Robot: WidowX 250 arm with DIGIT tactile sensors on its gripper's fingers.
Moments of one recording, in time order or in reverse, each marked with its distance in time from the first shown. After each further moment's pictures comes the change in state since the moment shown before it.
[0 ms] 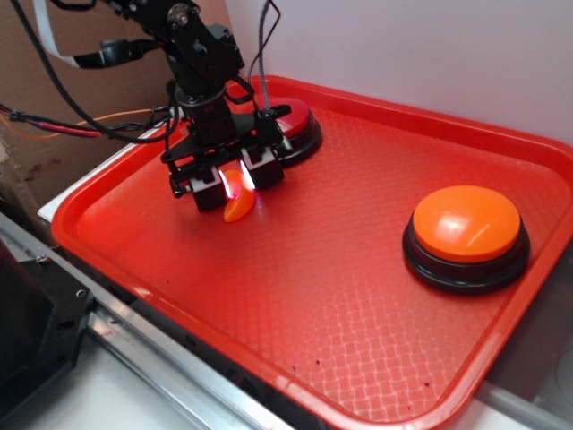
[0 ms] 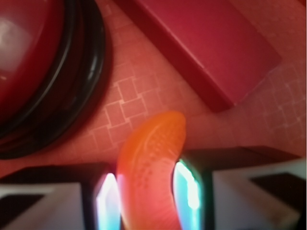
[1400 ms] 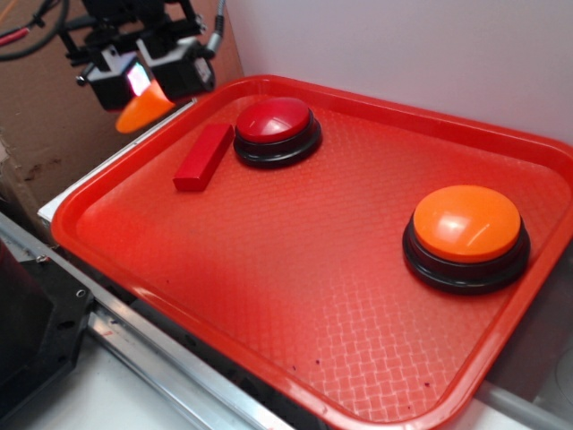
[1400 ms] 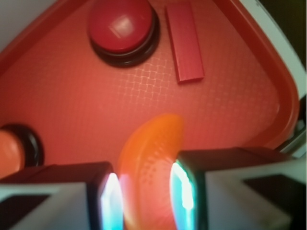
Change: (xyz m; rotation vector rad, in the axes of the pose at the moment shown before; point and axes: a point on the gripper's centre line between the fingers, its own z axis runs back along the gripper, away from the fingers) arm -0.030 0.026 0.149 -0.104 0.131 -0.593
